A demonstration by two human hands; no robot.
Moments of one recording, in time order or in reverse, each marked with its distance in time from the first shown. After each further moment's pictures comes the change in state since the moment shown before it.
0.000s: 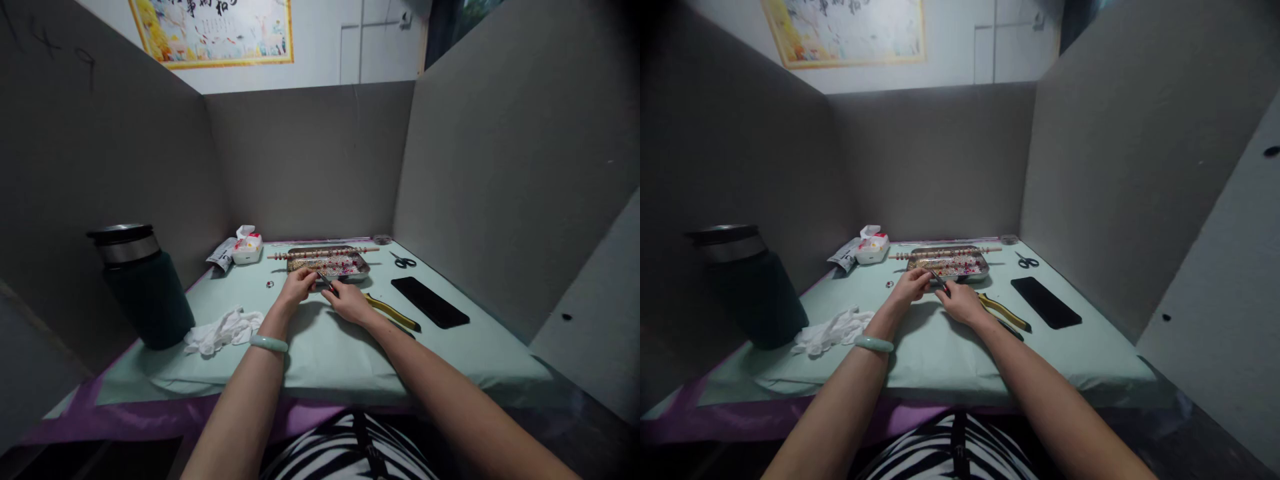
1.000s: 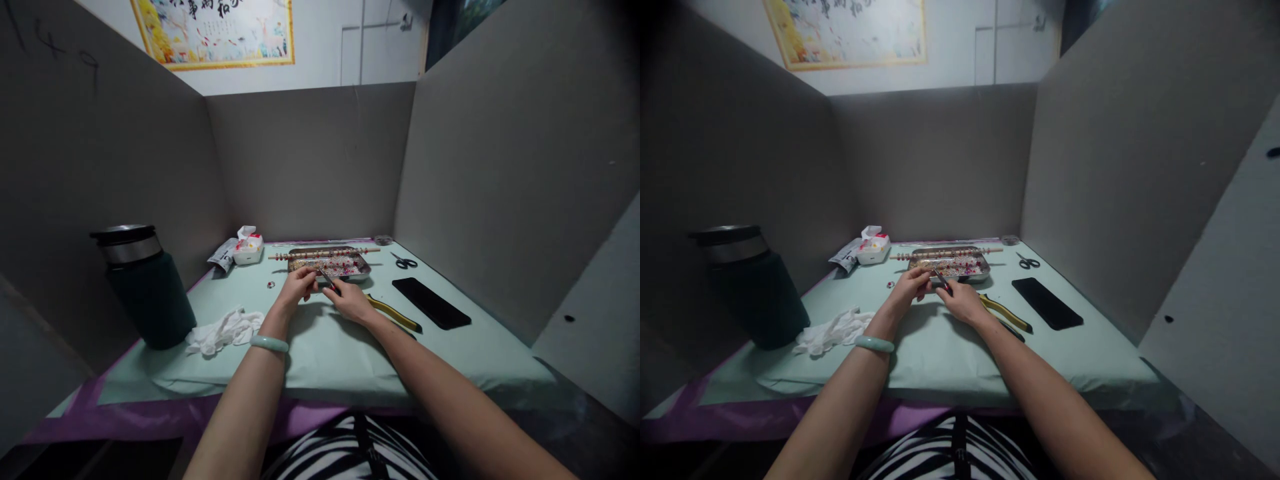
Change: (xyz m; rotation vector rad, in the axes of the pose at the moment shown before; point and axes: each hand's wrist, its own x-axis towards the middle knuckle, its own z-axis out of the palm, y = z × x) left_hand -0.003 0.003 -0.002 -0.106 -0.032 0.038; right_hand 0.001 0.000 0.000 0.103 0.016 0.004
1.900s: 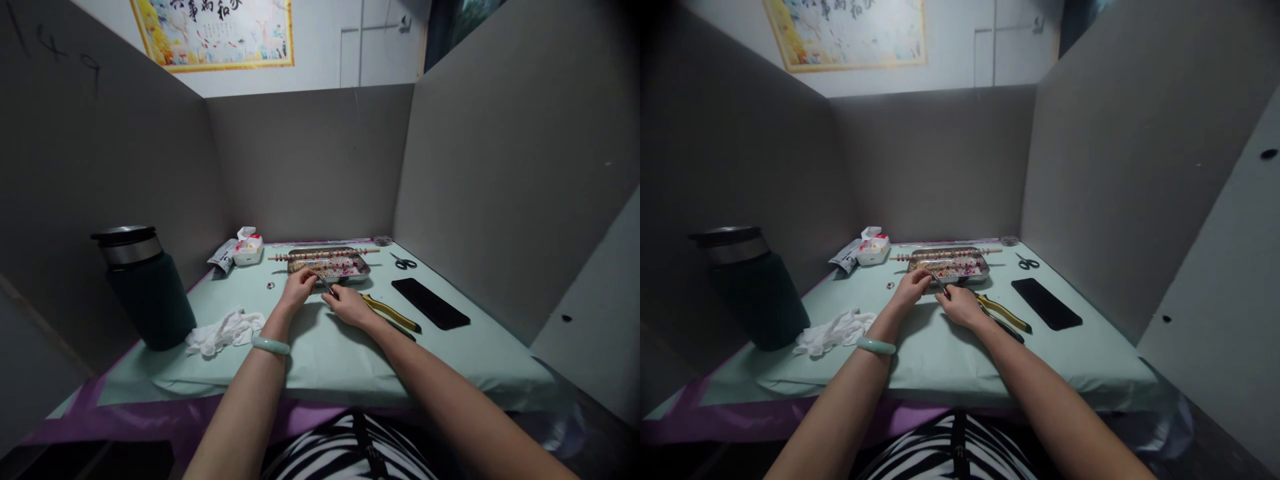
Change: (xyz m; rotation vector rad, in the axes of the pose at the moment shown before) left_hand 0.001 0.001 0.003 0.231 0.097 0.070; right_hand -0.002 -0.005 -0.001 0.049 -0.057 0.041
